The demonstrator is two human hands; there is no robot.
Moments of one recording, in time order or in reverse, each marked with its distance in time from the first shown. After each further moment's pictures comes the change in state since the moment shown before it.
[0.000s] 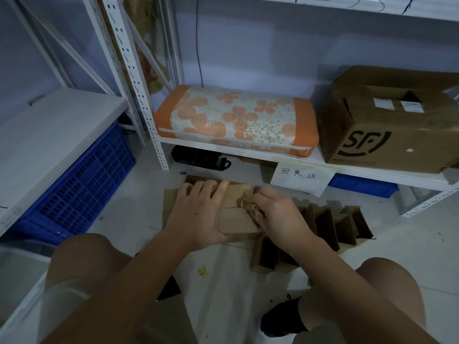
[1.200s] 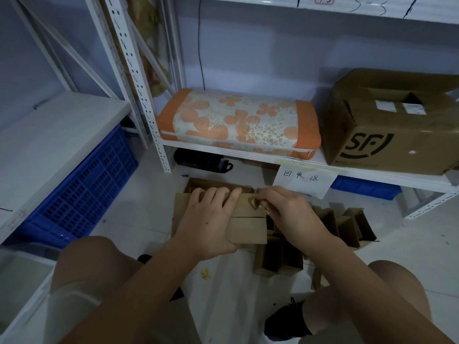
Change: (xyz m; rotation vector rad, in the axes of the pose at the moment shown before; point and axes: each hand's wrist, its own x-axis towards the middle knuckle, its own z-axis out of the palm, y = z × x) left_hand -0.005 0.012 0.000 -0.028 0.006 0.073; right_hand -0.002 0.006 -0.022 -0.003 -0.029 0.017
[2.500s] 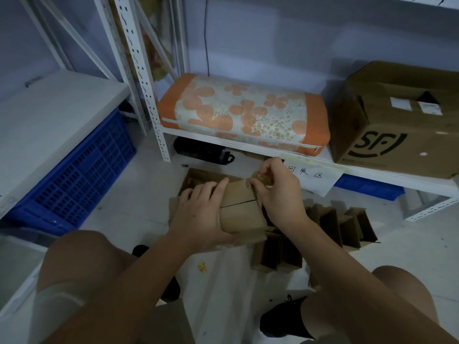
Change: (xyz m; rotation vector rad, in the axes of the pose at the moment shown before) left_hand 0.005 -0.026 0.029 -0.200 -0.042 -0.214; right_hand 0.056 -0.012 0.037 0.298 0.268 0.347
